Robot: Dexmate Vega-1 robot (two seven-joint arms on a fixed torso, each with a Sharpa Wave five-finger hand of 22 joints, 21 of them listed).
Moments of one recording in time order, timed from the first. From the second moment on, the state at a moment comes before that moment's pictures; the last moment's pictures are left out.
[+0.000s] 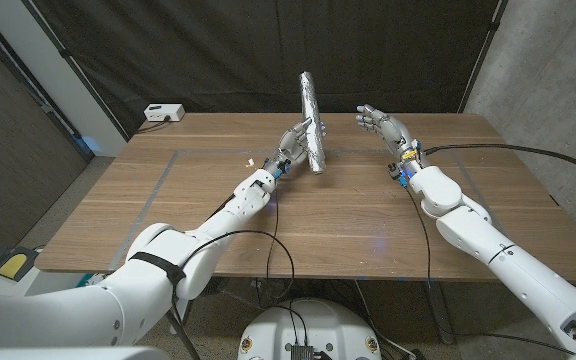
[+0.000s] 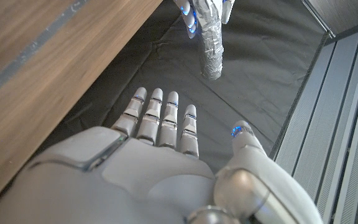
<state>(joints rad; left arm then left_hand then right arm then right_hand) 0.47 -0.02 0.32 -0.63 -0.97 -0.12 -0.63 0.95 0.10 0.45 -0.18 0.17 0.76 0.05 0.34 0.39 0.84 -0.07 0.41 0.36 0.95 -0.13 0.19 0.23 0.71 -0.07 0.72 0.17 -0.89 -0.64 -0.42 -1.62 0.28 0.28 -0.13 0.26 0.09 0.42 -0.11 0.19 0.32 -0.01 0.20 0.18 0.38 0.07 0.24 0.19 0.32 0.07 0.20 0.18 0.14 0.11 0.40 0.19</state>
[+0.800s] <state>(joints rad) 0.48 -0.05 0.29 -0.62 -1.01 -0.05 -0.62 0.95 0.10 0.45 -0.19 0.17 0.75 0.04 0.34 0.43 0.84 -0.07 0.41 0.36 0.97 -0.14 0.19 0.22 0.72 -0.07 0.72 0.17 -0.82 -0.60 -0.51 -1.84 -0.04 -0.12 -0.33 0.37 0.10 0.44 -0.16 0.19 0.42 0.01 0.21 0.18 0.52 0.05 0.27 0.19 0.53 -0.01 0.25 0.19 0.32 0.08 0.47 0.21</state>
